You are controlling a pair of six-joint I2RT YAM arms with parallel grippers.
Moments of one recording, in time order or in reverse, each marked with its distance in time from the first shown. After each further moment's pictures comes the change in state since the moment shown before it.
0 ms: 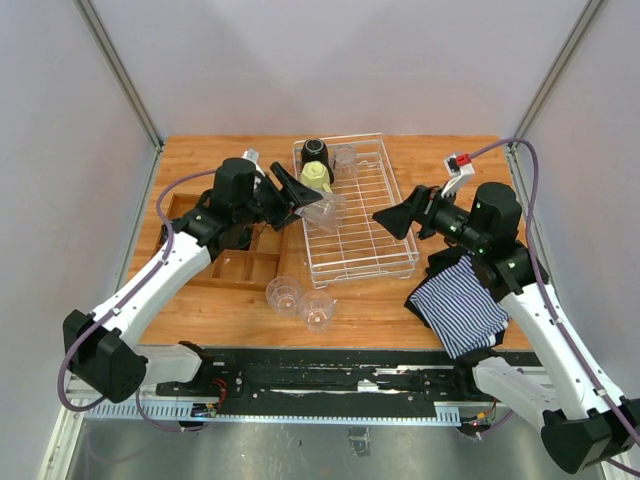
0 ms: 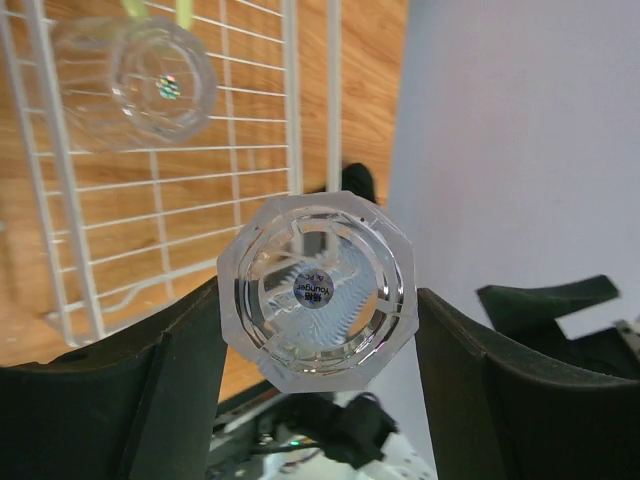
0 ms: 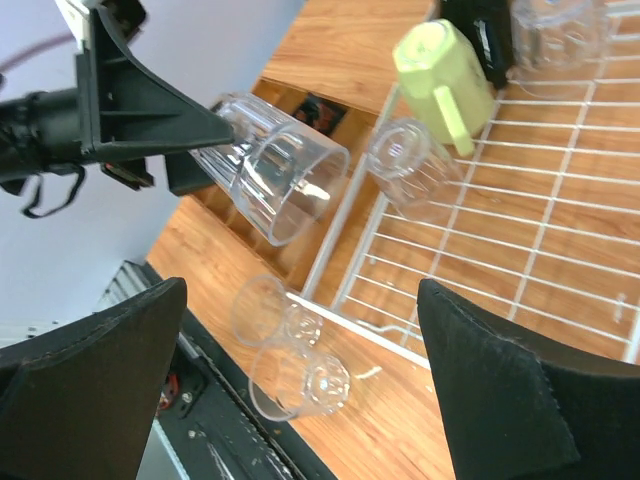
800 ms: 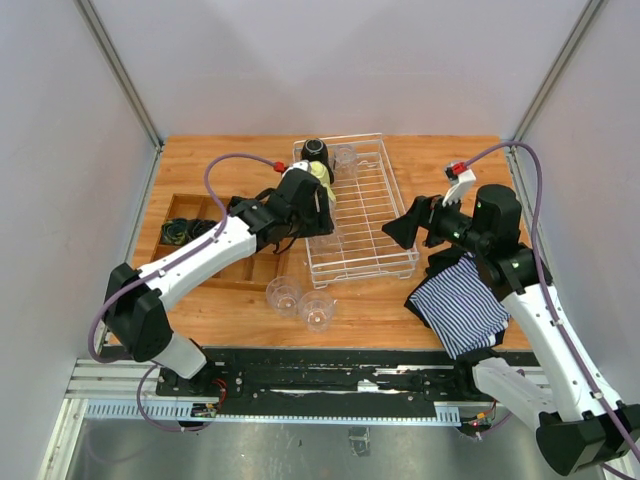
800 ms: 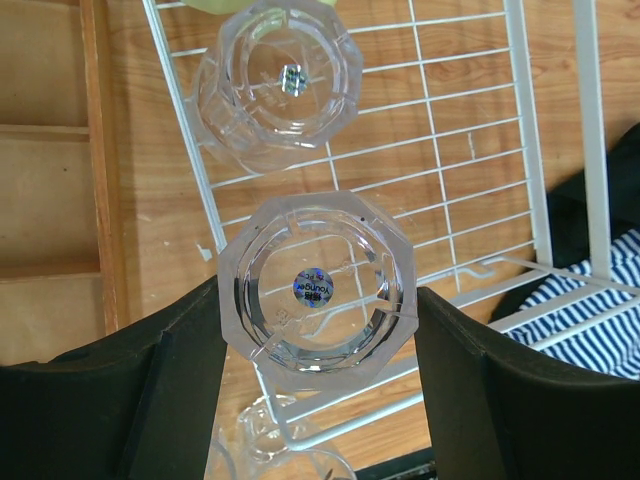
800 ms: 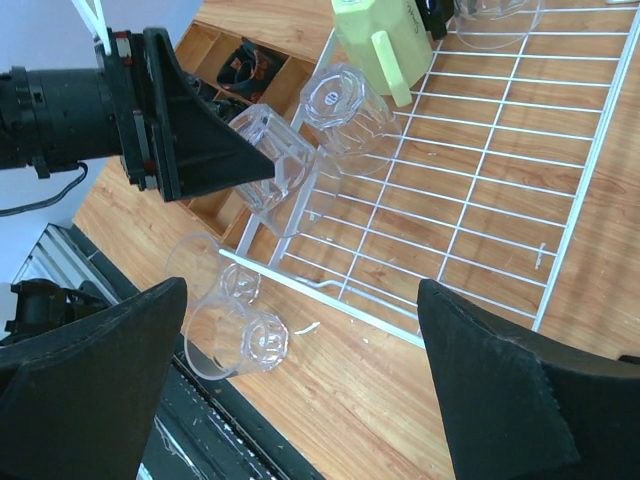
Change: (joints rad) left arm -0.212 0.275 0.189 -0.251 -0.422 0.449; right arm -0.069 -0.014 -0.003 -0.182 0.004 -0.179
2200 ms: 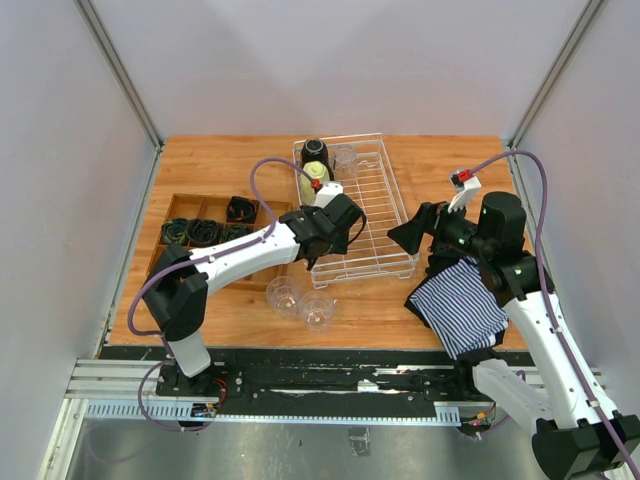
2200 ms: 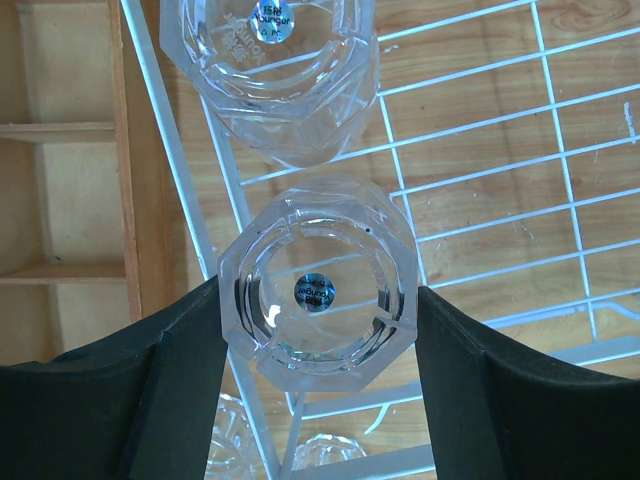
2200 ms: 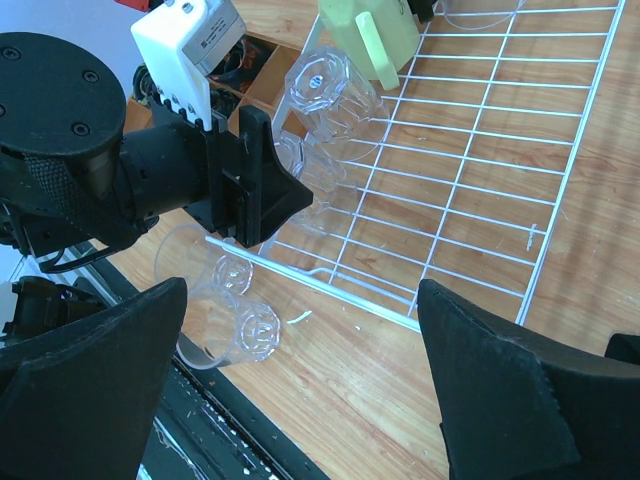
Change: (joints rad) left arm -0.184 0.215 0.049 -0.044 -0.341 0.060; right arm -0.063 -0.046 -0.062 -0.001 -0.044 -0.012
